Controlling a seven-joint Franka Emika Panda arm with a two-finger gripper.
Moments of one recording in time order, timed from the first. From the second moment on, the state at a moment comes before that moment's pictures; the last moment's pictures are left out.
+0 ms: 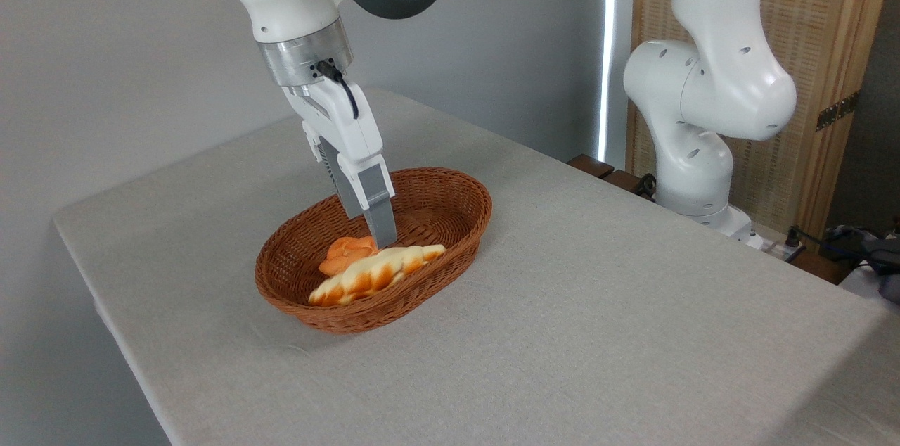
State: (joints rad) arm 0.00 0.00 -0.23 -1.84 0.04 1.76 0.70
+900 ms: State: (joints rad) arm 0.01 -0.03 -0.05 -1.68 -0.06 1.69 0.62
